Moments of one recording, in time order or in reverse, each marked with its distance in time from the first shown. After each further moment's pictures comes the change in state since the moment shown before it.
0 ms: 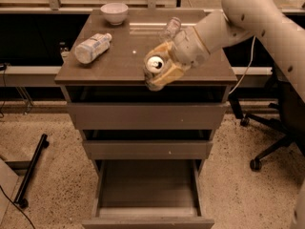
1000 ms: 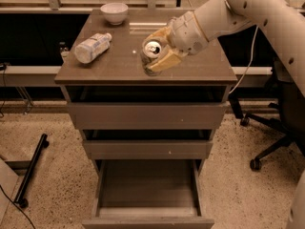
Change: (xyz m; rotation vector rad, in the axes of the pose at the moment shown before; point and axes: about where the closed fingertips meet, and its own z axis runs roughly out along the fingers) arm -0.019 -0.032 -0.018 0.092 0.005 -0.020
